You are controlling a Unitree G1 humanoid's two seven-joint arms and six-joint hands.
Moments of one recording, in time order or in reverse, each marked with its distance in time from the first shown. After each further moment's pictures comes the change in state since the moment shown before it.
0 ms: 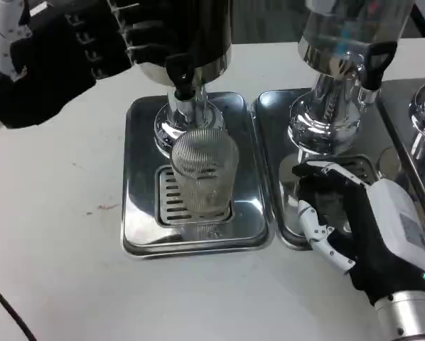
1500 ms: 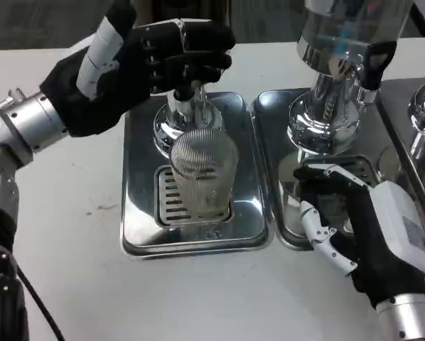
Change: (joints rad) left arm -0.003 -0.151 -0.101 0.038 0.130 -0.292 0.107; right arm 0.016 0.009 -0.007 -0.011 0.011 -0.006 -0.004
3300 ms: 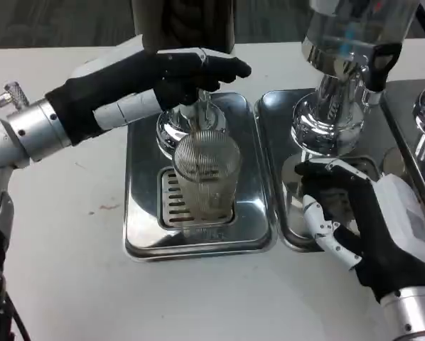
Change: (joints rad) left arm 0.073 0.047 -0.161 -0.060 0.129 -0.448 0.129; right arm -0.012 -0.006 -0.021 -0.026 0.027 0.009 0.054
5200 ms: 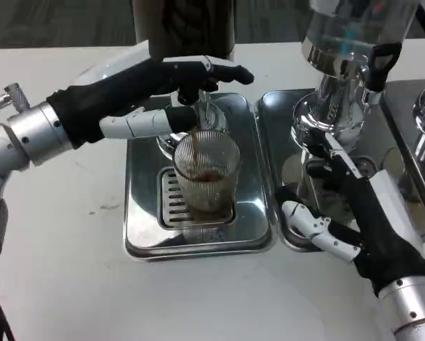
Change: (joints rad) left arm 0.018 0.040 -0.093 -0.011 0.053 -0.139 0.126; right arm -0.032 0.000 -0.024 -0.029 0.196 0.044 0.154
